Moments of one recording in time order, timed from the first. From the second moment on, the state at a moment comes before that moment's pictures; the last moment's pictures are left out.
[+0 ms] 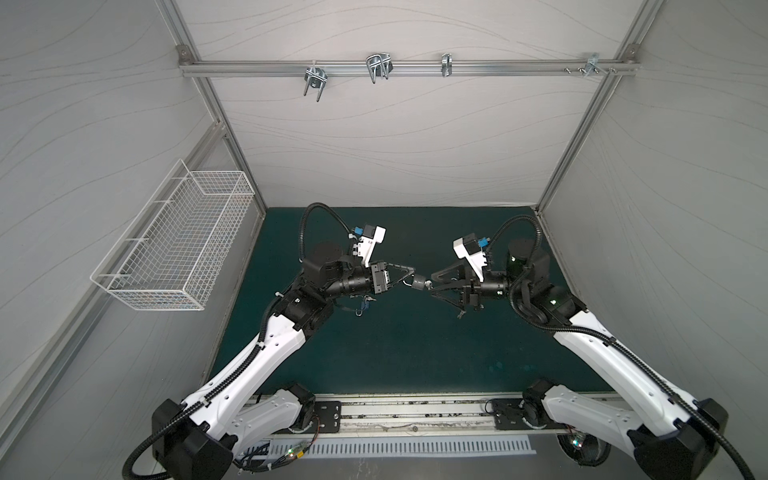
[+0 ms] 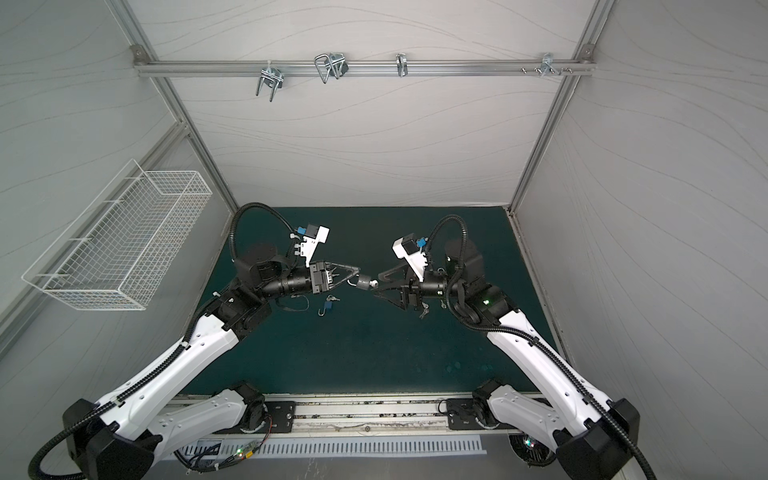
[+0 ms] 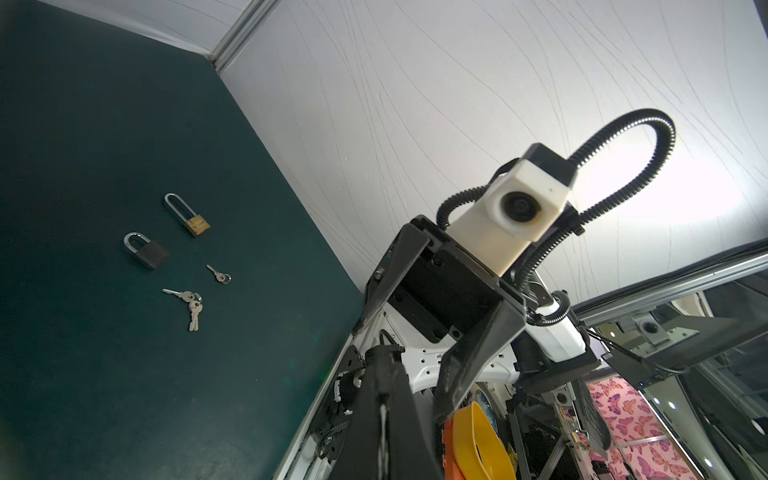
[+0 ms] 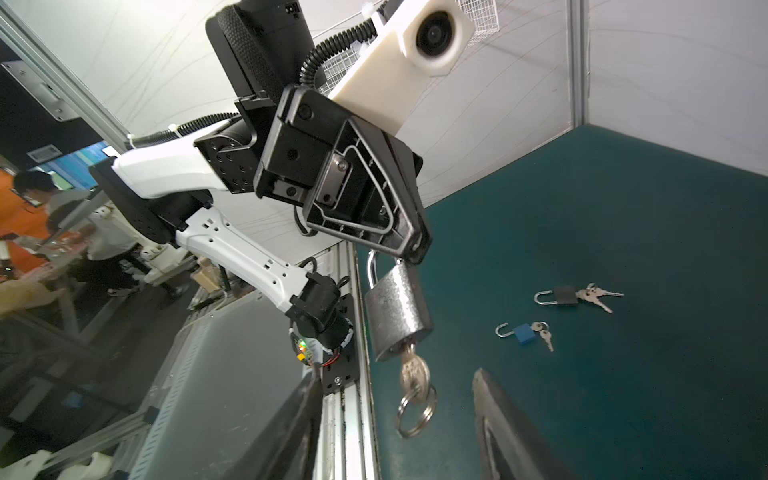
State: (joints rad) left arm -0.53 1.03 0.92 -0.02 0.78 -0.85; right arm 0.60 1.03 0.96 -0.20 -0.94 0.18
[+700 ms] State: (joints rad) left arm -0.53 1.02 0.92 -0.01 0.80 -0.84; right arm 0.58 1.08 0.99 -0.19 -1.07 0.28
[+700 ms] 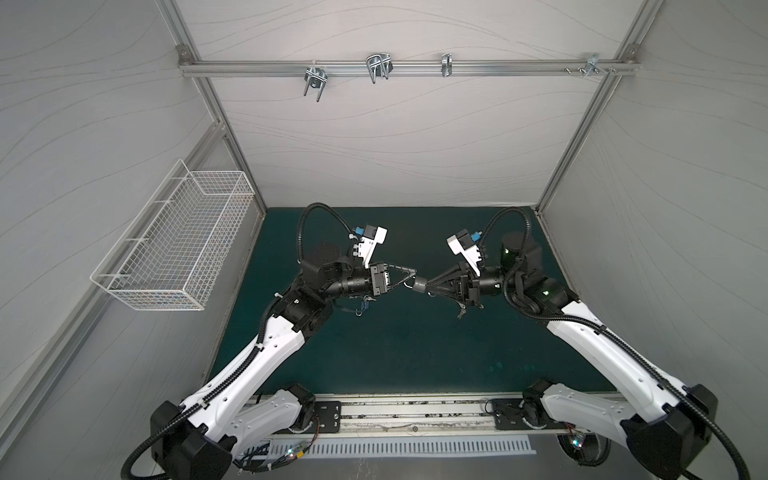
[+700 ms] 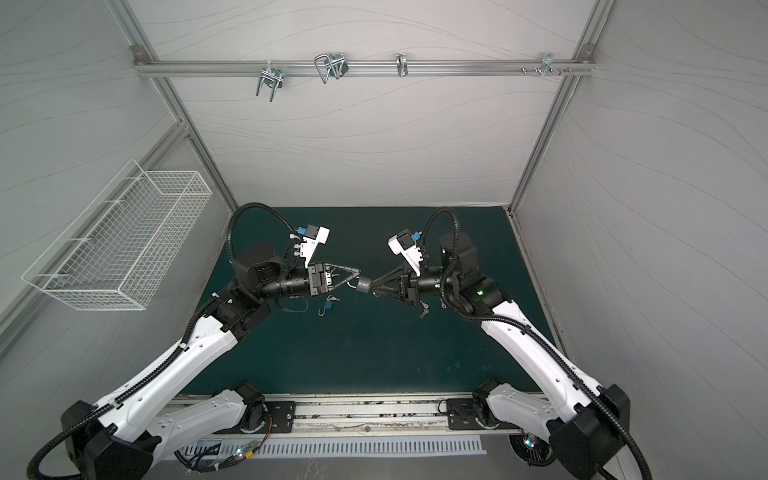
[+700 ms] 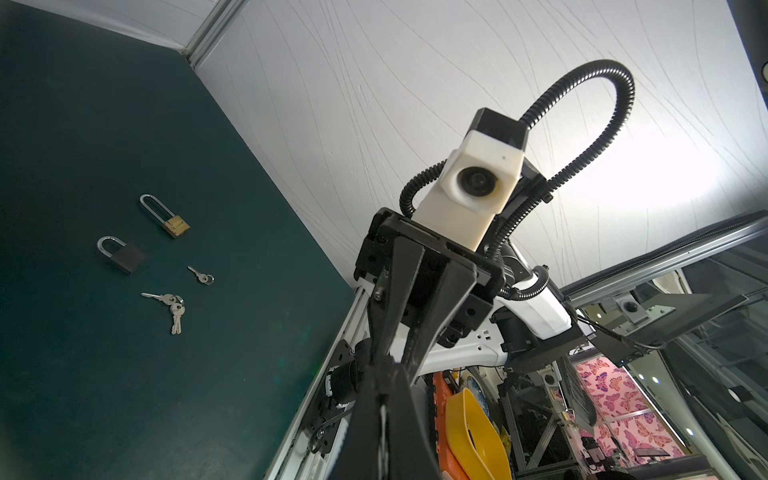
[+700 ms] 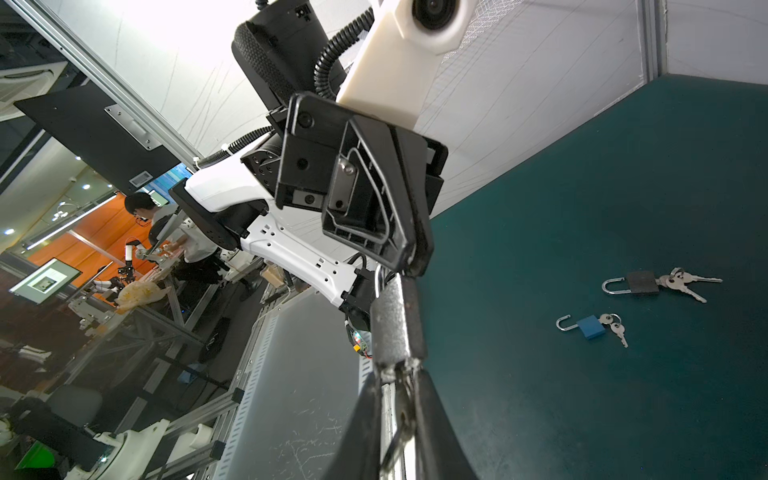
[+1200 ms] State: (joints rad) left arm -0.48 1.00 0.93 -0.03 0.82 -0.83; right arm 0.54 1.08 0.99 -0.19 -1.11 0.36
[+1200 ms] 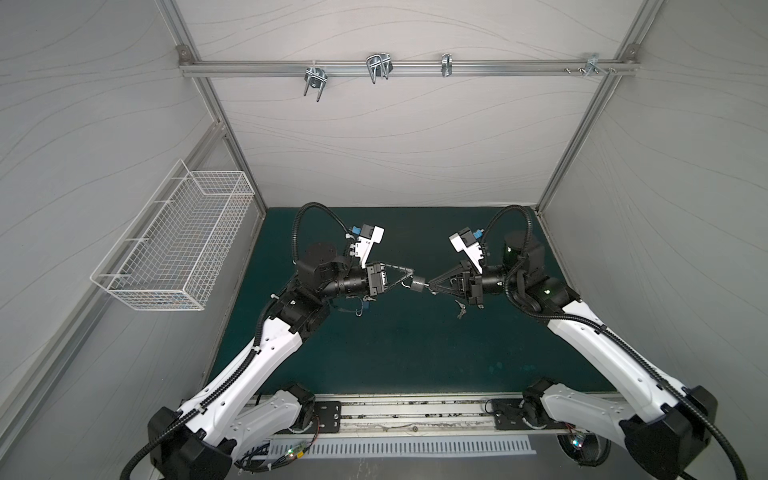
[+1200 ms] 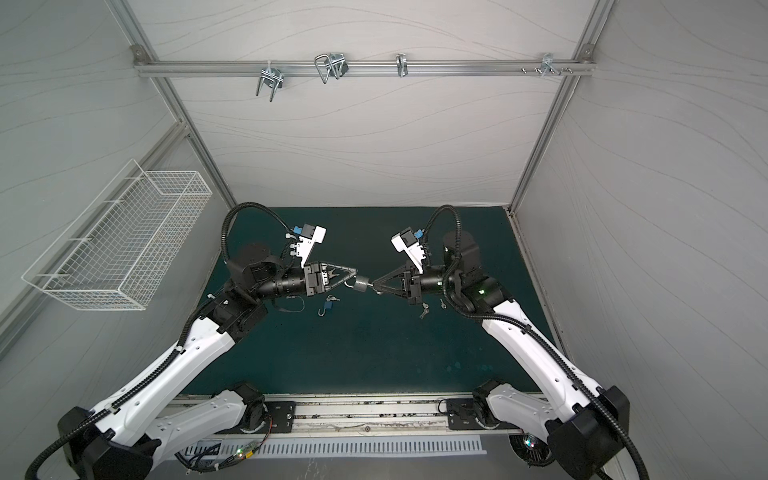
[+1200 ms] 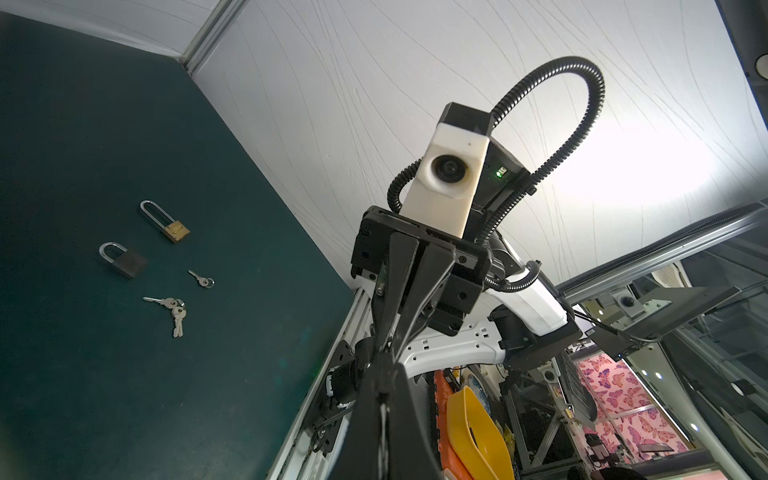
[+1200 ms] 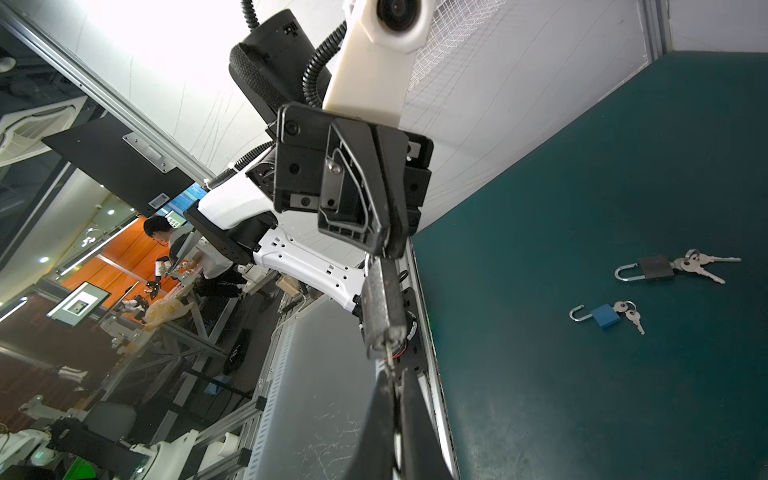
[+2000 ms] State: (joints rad) left arm -0.49 0.98 0.95 -0.42 0.49 -0.65; right arm 0.72 0.96 0.78 -0.48 -0.31 0.25
